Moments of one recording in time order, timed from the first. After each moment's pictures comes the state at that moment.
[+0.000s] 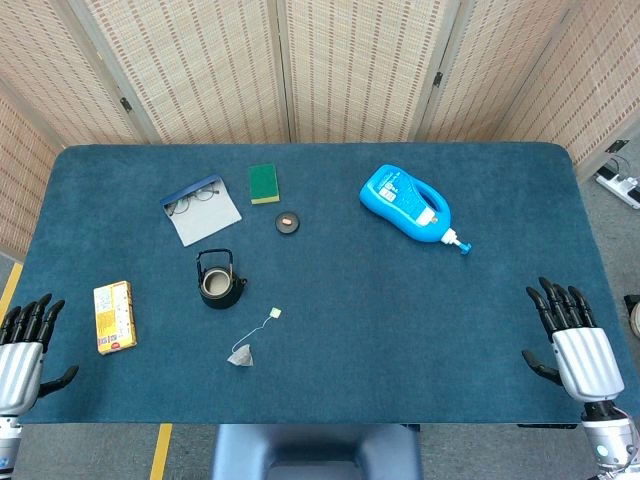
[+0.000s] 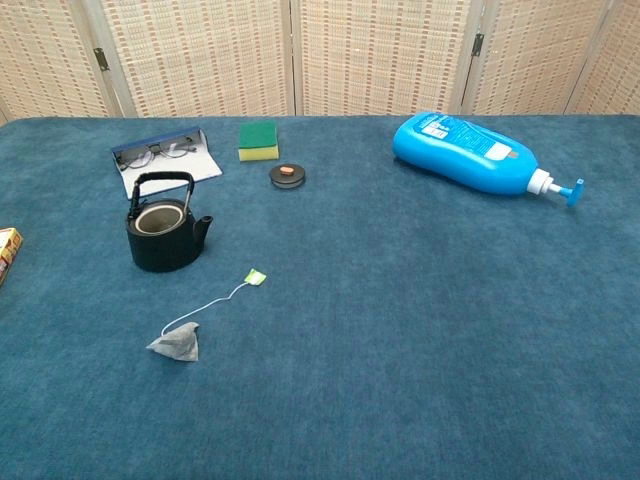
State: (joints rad) left arm -0.08 -1.13 -0.05 -1.64 1.46 1.49 0.19; right arm 0.08 -1.15 0.03 -1.59 -1.59 1.51 -0.09
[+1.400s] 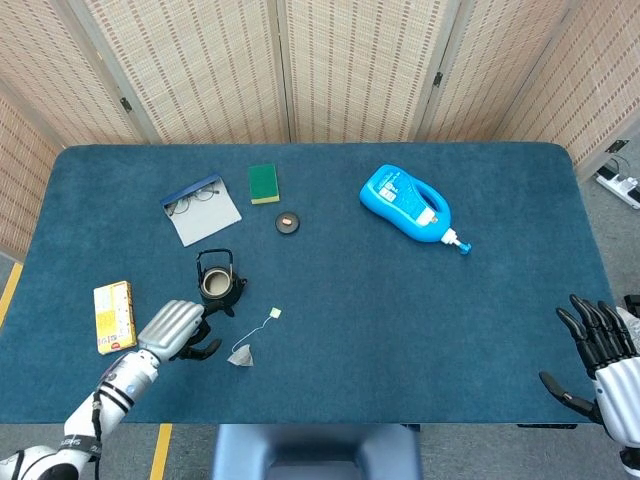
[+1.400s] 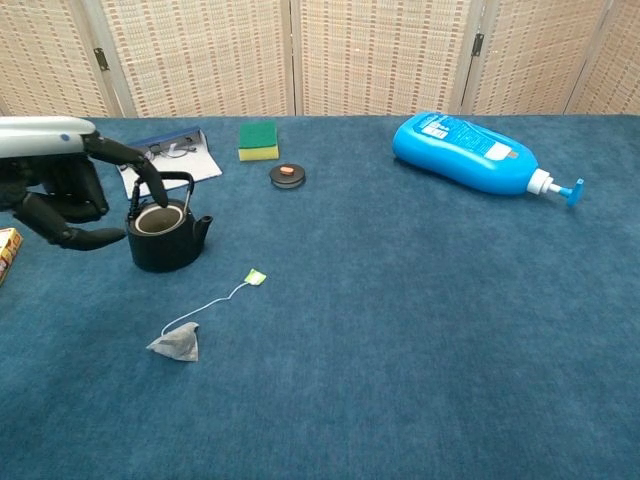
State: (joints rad) left arm -0.60 -1.14 -0.17 -2.00 1.10 0.87 0.20; right arm -0.02 -1.07 -0.02 -1.57 -1.81 1.80 0.16
